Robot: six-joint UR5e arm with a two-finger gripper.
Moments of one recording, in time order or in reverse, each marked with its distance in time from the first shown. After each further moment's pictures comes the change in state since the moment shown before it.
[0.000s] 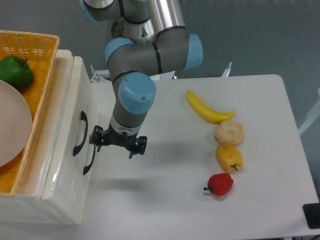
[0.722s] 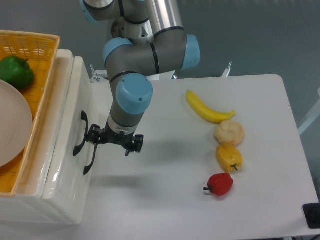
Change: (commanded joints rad) arm -0.047 0.005 -0.057 -0.006 -0.078 -0.075
